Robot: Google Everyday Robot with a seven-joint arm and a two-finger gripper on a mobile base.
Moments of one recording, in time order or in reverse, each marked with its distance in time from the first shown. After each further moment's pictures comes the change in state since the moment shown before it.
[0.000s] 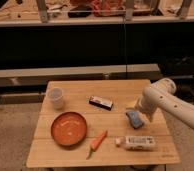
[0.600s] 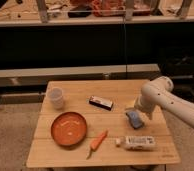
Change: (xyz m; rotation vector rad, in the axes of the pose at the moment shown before) arm 0.008 -0.003 0.011 -0.023 -0.025 -0.116
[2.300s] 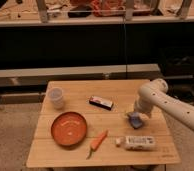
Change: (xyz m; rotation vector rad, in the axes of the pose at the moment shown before) arm 0.009 0.011 0.045 -0.029 -0.046 -0.266
